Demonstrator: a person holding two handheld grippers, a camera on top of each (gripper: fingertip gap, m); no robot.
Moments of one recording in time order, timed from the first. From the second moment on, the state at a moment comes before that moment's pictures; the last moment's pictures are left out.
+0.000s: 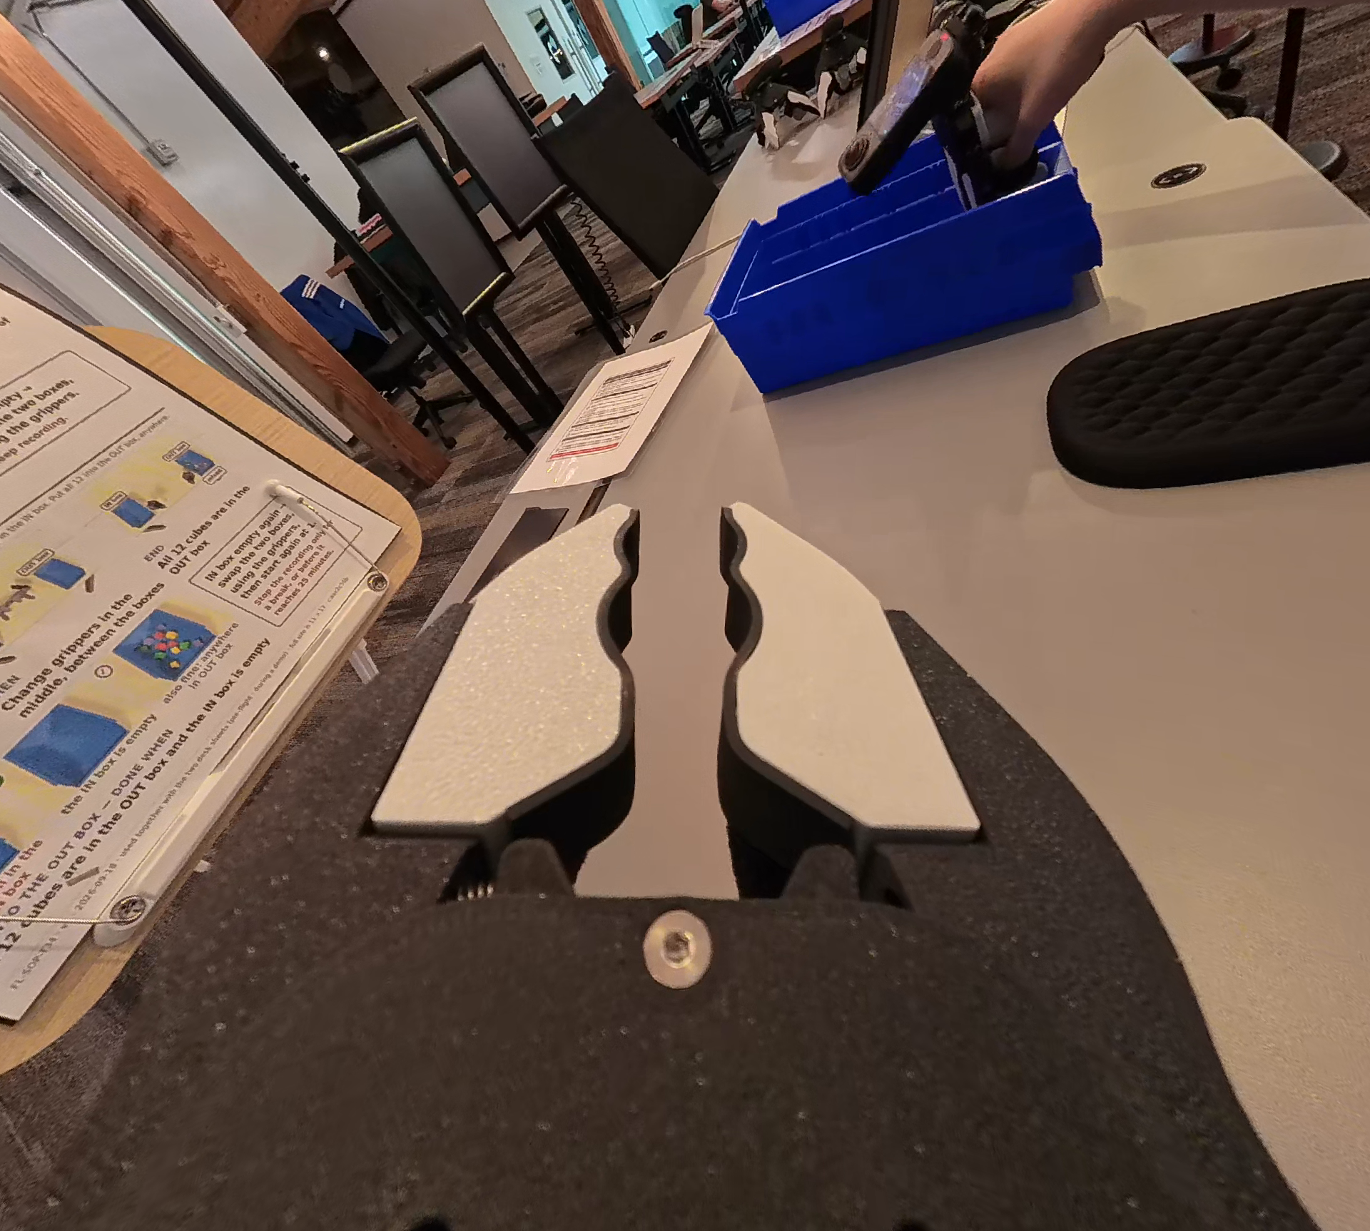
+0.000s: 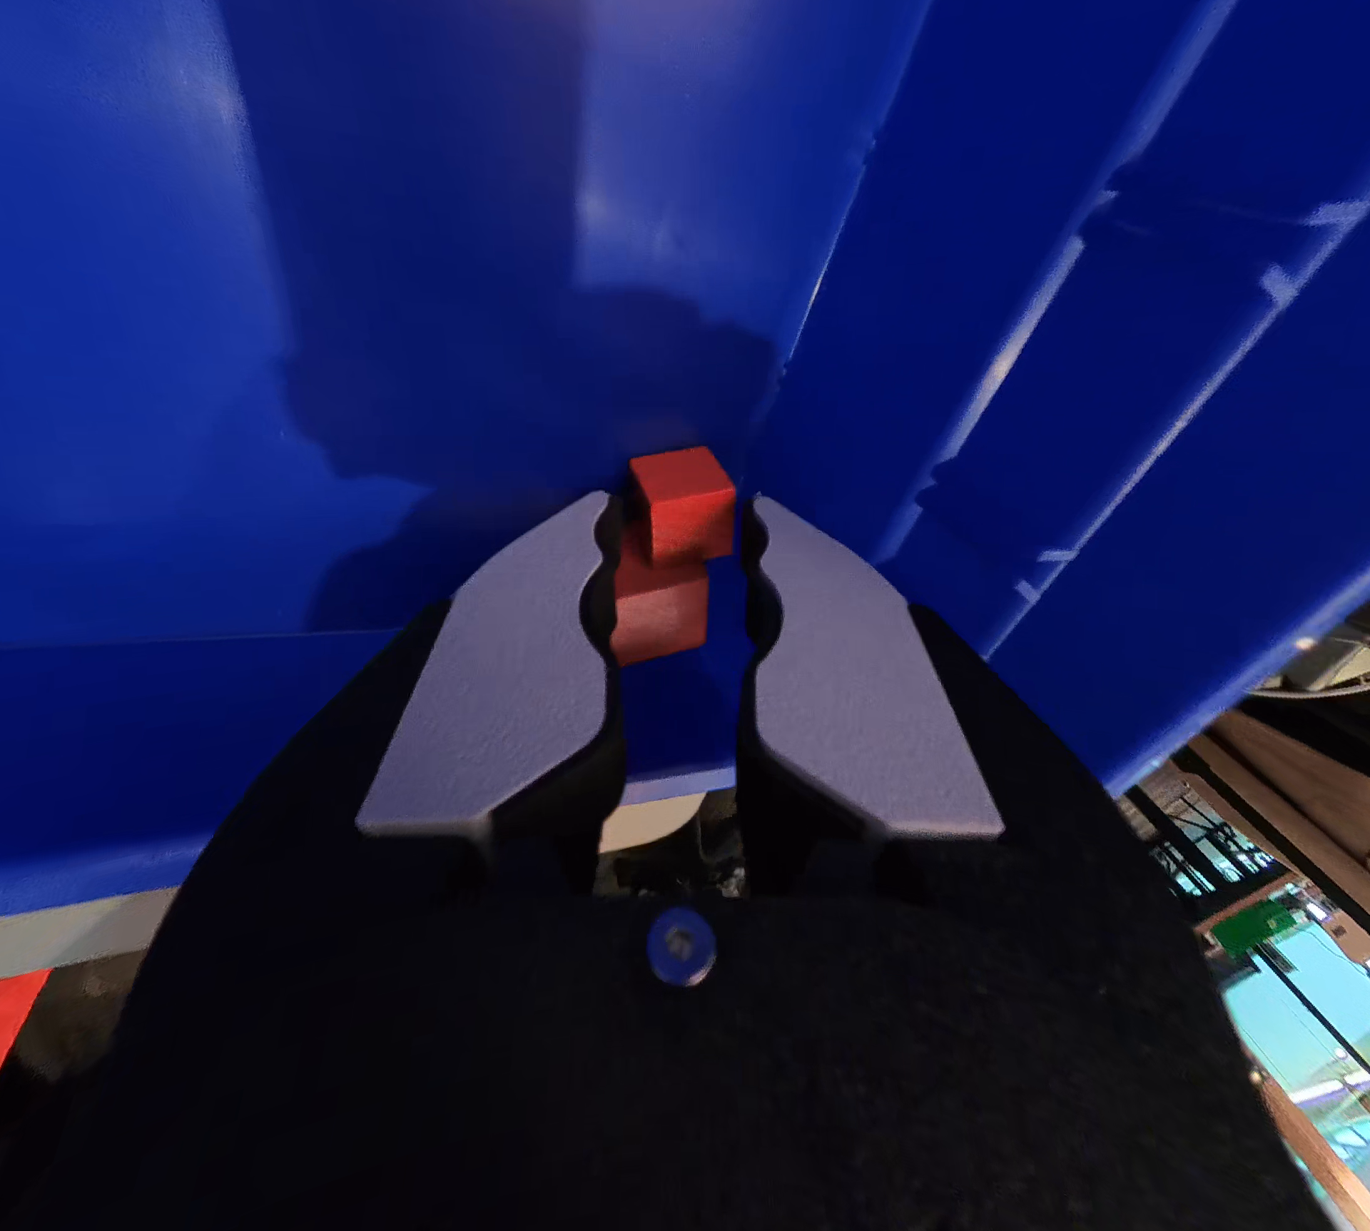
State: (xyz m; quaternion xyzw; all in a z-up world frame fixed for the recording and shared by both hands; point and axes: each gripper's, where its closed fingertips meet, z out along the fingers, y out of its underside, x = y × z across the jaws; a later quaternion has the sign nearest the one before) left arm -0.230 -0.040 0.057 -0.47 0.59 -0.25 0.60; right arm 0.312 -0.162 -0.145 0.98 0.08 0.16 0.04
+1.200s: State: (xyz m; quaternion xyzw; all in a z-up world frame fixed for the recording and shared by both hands) left arm -0.291 0.011 0.088 -0.52 0.51 -0.16 0.67; right arm -0.173 0.024 0.133 0.71 0.25 0.04 -0.65
